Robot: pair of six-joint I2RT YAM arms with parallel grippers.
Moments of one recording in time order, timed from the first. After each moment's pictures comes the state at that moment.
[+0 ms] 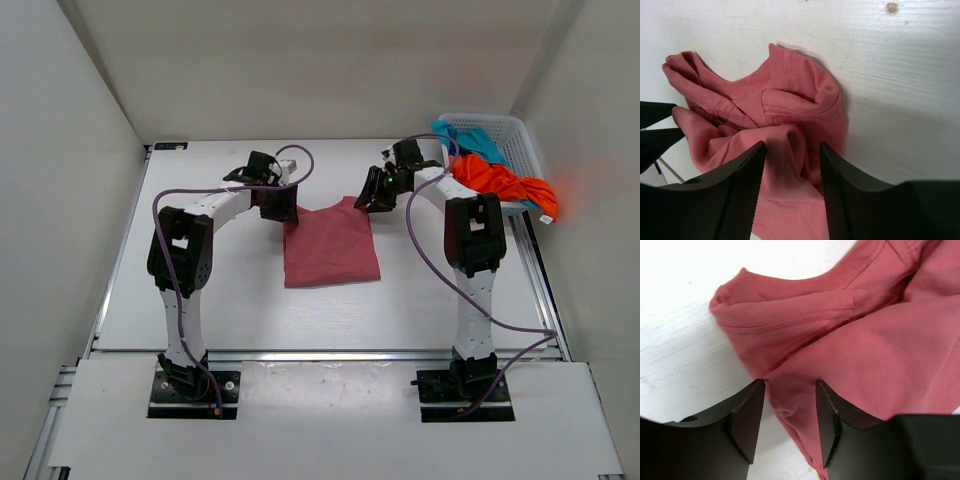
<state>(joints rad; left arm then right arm) -0.33 2.04 1.51 -0.45 0.31 -0.11 0.26 2.24 1.74 -0.51 -0.51 0.45</state>
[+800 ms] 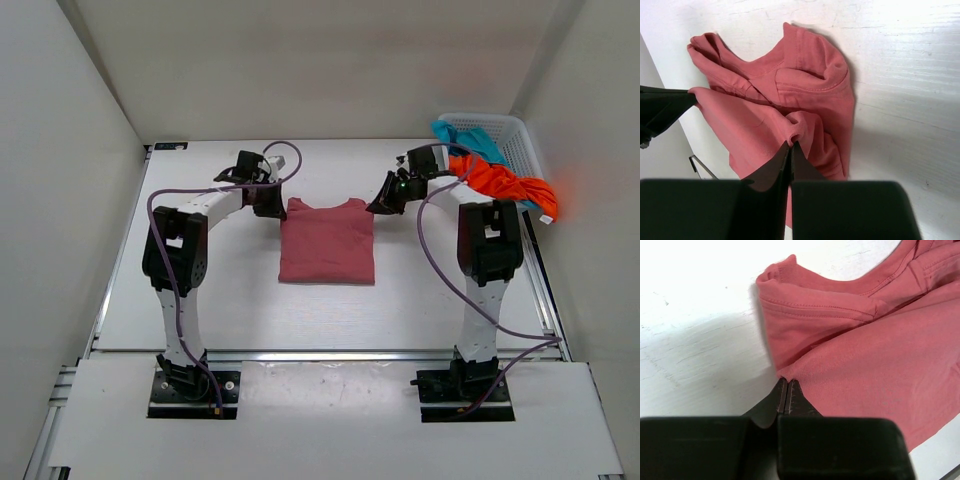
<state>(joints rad) -0.26 2.03 1.48 -0.39 0.34 -0.16 0.20 2.10 1.51 -0.38 -0.58 0.58</state>
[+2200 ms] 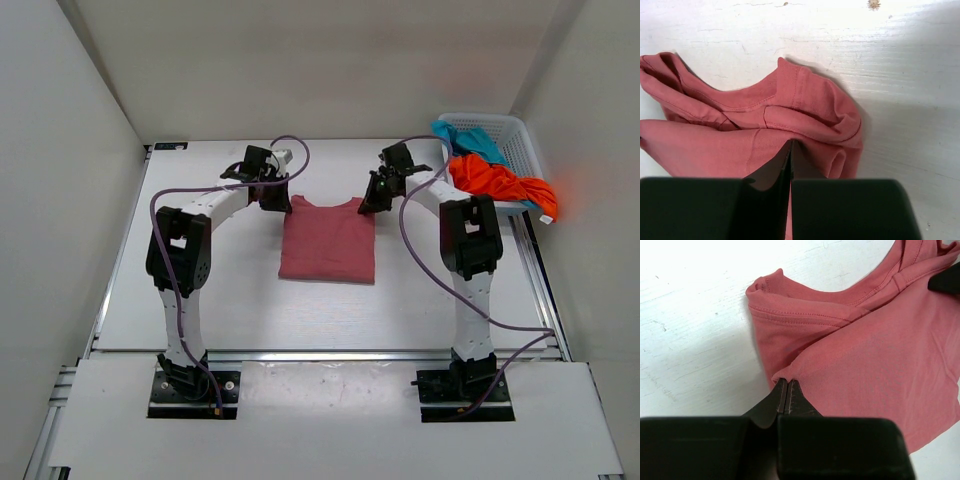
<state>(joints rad) -0.31 2.04 1.54 -0.38 0.29 -0.16 0.31 2.22 1.69 -0.46 -0.34 0.51</state>
